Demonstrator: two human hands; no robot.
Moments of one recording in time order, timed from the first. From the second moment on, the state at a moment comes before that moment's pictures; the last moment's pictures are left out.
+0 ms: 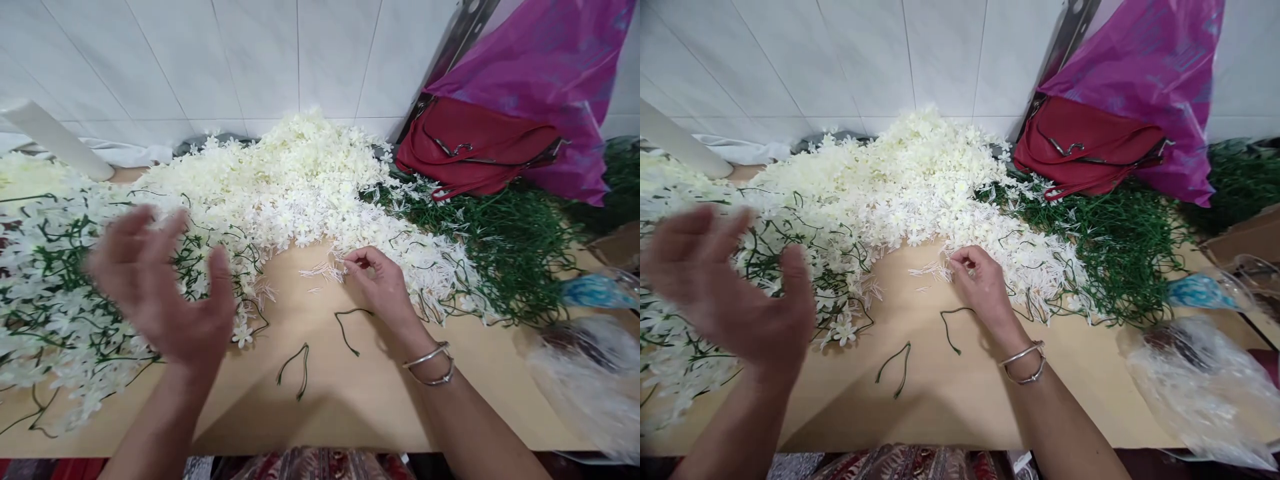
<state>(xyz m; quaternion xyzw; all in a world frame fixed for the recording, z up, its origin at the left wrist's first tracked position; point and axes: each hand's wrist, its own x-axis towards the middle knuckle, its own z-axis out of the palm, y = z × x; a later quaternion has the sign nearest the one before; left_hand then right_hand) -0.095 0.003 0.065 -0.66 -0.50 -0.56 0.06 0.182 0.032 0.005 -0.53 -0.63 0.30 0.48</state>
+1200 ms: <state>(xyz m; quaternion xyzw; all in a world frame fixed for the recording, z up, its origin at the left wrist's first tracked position) -0.002 0.032 0.001 -0.28 -0.37 -0.53 -0.71 0.154 0.015 0.017 -0.46 -0.65 0.25 0.56</state>
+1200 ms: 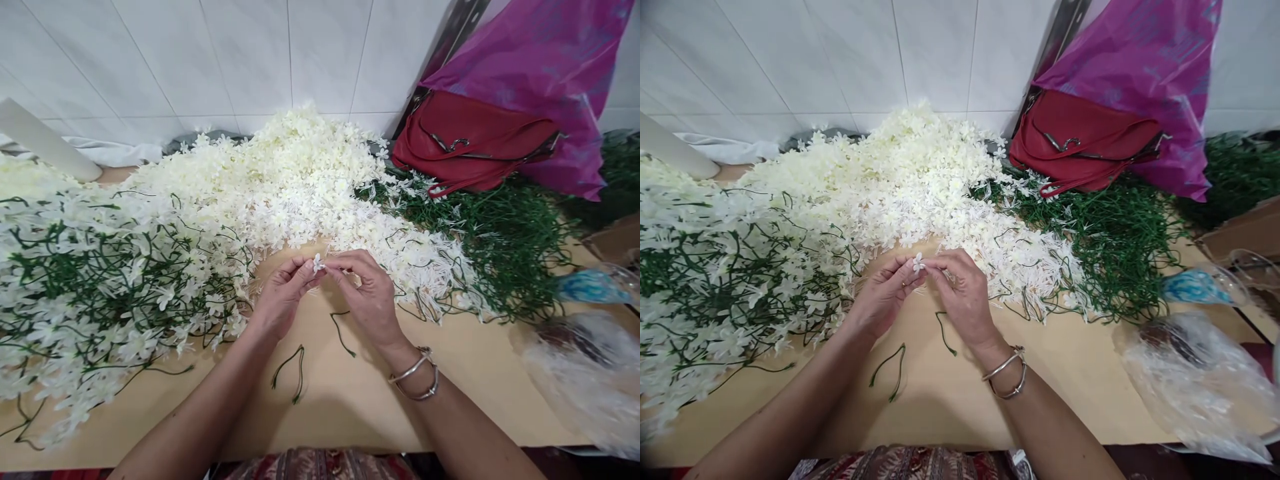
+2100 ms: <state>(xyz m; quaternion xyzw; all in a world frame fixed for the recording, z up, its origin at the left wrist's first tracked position) 0.003 0.010 -0.003 -0.60 -0.39 -0.48 -0.50 0.147 0.020 0.008 -0.52 -0.55 0.36 0.56</state>
